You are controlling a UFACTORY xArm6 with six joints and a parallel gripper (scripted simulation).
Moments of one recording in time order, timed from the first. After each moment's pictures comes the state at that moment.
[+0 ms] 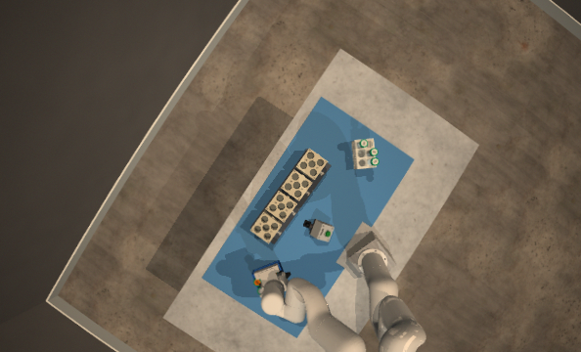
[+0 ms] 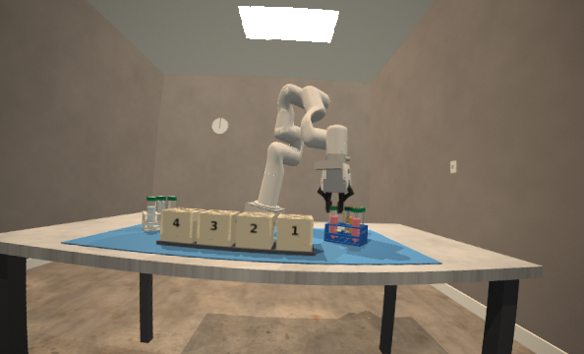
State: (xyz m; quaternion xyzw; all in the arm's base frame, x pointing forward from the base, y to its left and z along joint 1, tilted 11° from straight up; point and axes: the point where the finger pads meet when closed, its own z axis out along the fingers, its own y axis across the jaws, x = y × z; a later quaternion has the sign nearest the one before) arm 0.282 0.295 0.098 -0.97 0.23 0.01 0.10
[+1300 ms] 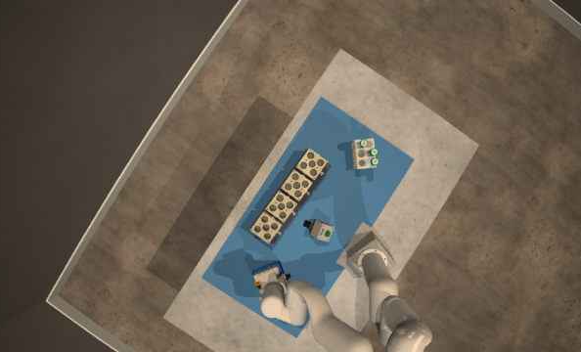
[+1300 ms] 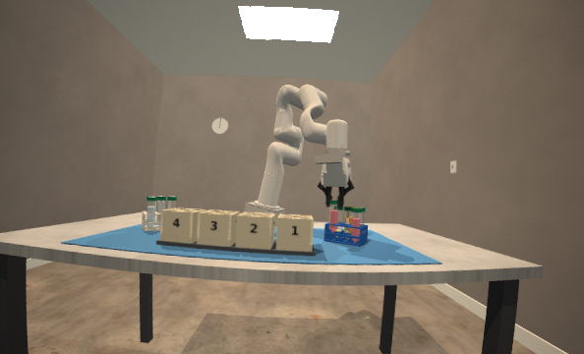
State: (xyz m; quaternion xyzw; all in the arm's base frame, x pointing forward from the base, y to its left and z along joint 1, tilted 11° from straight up) arm 0.281 0.291 0.117 -0.97 0.23 0.01 0.10
